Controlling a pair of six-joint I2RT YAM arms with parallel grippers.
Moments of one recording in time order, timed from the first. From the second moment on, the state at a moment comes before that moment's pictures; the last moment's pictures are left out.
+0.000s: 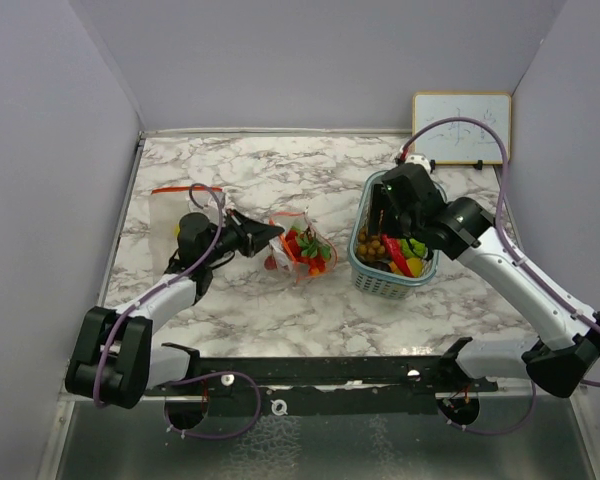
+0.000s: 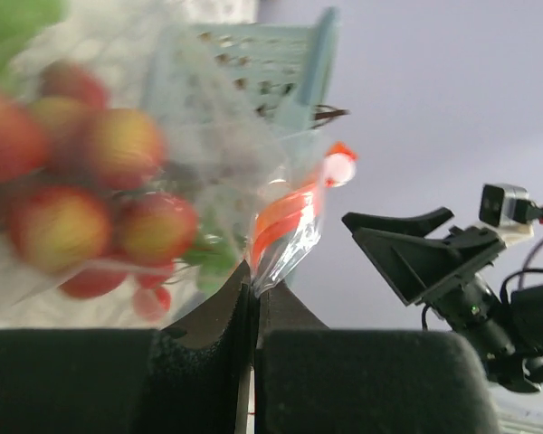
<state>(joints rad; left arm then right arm) -0.25 1.23 0.45 0.61 0.66 -1.46 0.70 1.27 1.38 -0.95 0.40 0.58</state>
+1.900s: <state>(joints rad) -0.25 1.23 0.75 0.18 0.68 -1.25 0.63 1.41 1.29 -0.47 -0.62 0.41</state>
